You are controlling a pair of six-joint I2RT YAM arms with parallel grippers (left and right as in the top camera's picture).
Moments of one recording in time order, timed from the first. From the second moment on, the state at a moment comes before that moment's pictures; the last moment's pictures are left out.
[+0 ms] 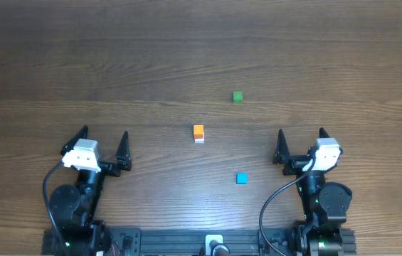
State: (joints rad) left arm -0.01 0.01 0.01 -0.06 0.15 -0.07; right arm -0.02 0.02 0.01 -0.07 -0.08 0.07
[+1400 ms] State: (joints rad) left arm -0.01 0.01 0.01 -0.06 0.15 -0.07; right arm -0.02 0.02 0.02 0.04 -0.17 0.18
